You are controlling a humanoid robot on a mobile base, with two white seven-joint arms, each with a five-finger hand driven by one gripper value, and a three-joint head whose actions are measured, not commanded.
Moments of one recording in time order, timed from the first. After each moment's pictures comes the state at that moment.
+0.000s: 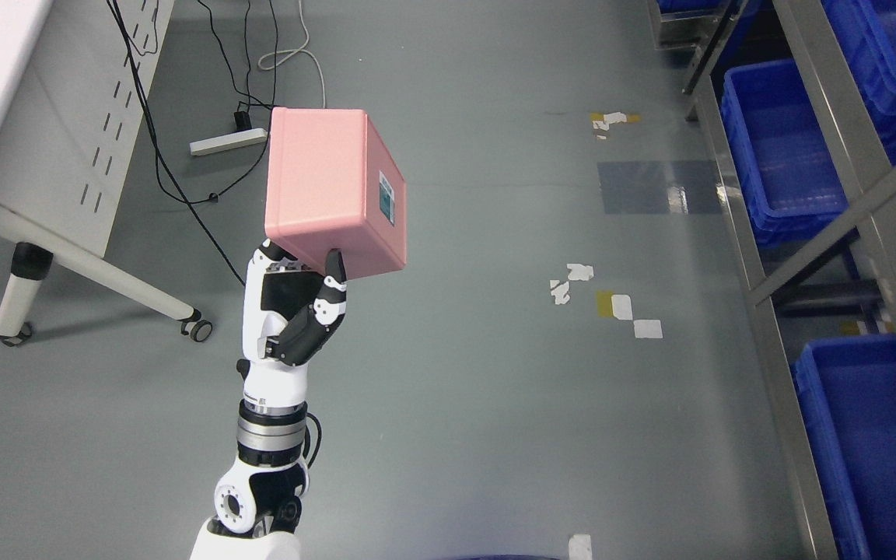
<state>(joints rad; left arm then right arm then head) -0.01 0.00 -0.23 -1.66 0.54 -0.64 -0.37 0.00 0.00 -0.05 0.00 0.00 -0.05 0.00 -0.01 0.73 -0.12</state>
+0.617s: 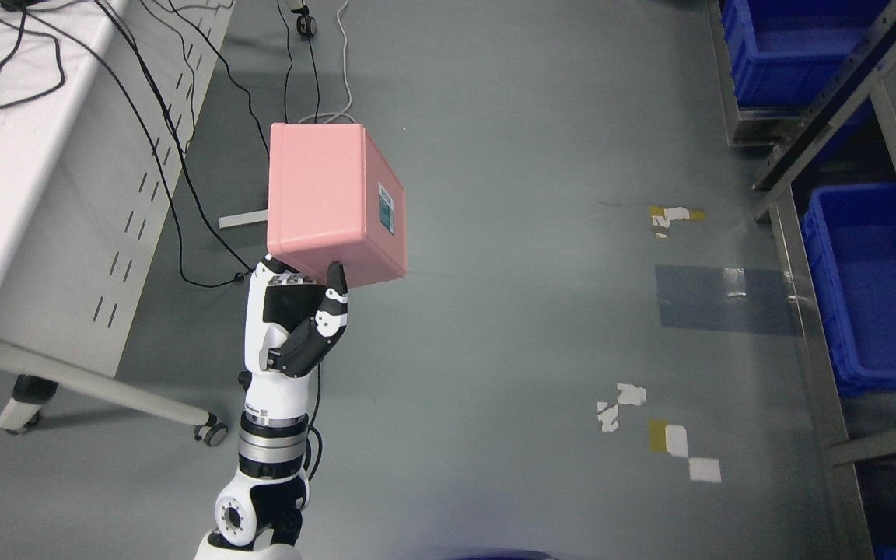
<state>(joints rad) 0.03 0.00 -0.23 -1.66 0.54 -0.64 -0.37 0.00 0.00 -0.05 0.00 0.00 -0.06 -0.01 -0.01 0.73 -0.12</state>
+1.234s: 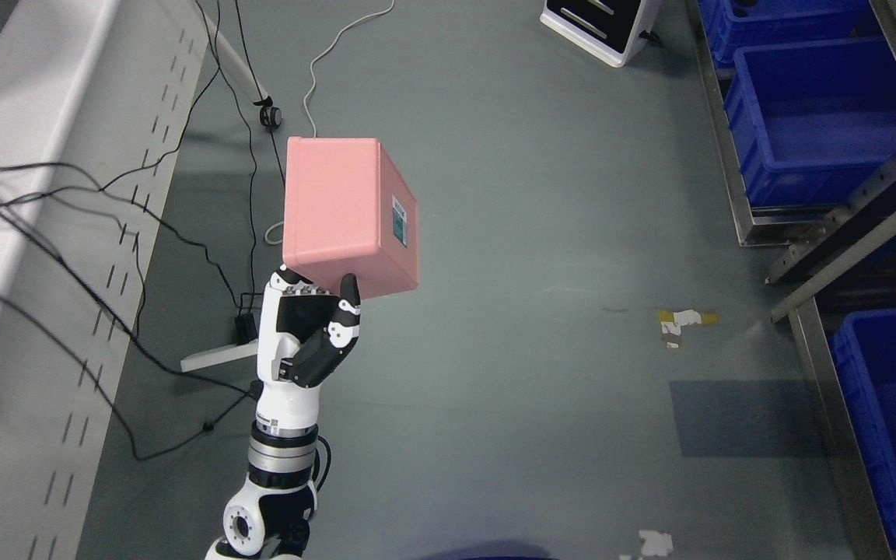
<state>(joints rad) 0.04 0.00 -0.26 -1.66 0.54 -0.64 -0.37 0.00 0.00 -0.05 0.00 0.00 -0.05 0.00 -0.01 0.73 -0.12</state>
